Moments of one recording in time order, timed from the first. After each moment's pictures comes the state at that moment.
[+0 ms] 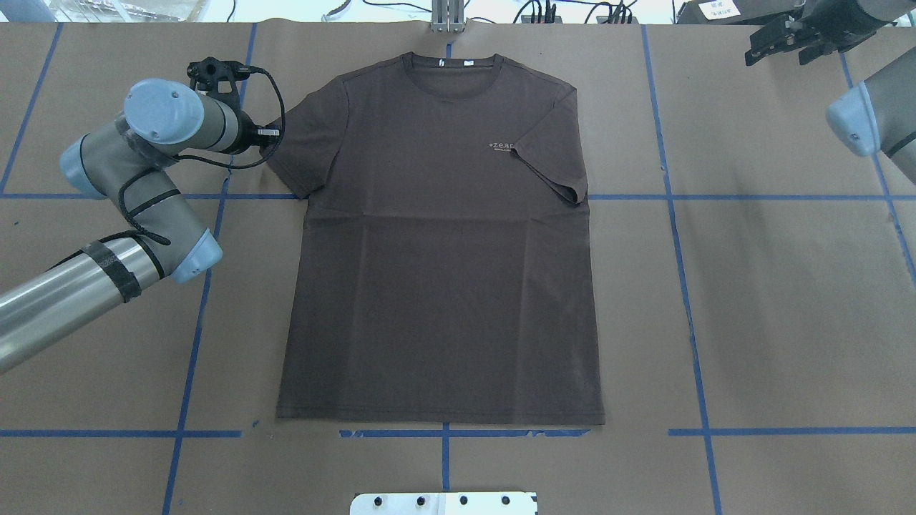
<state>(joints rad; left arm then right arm) -0.83 -2.18 -1.12 -2.34 -1.72 -1.06 1.25 -1.10 1.35 -1.12 2.22 0.61</state>
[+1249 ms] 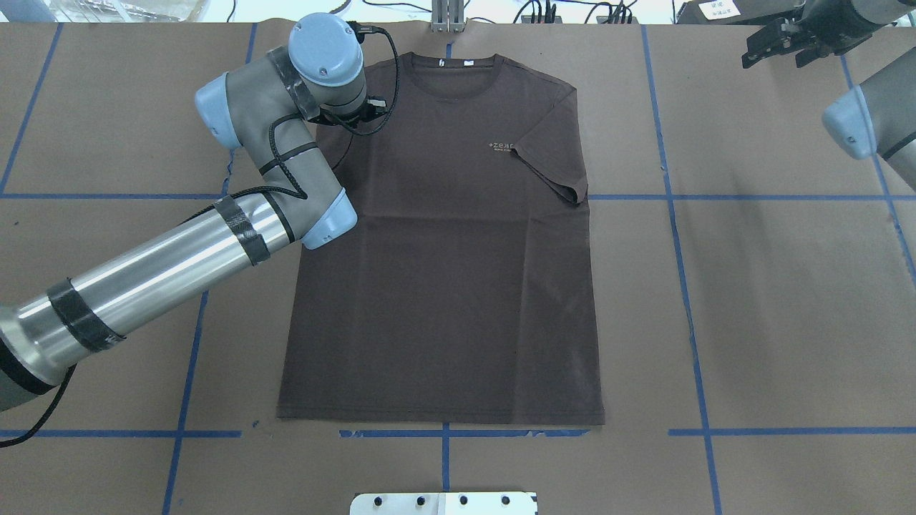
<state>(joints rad) -0.76 -2.50 -1.07 -1.89 -1.70 -1.17 1.24 -1.10 1.35 -1.12 2.21 0.62</state>
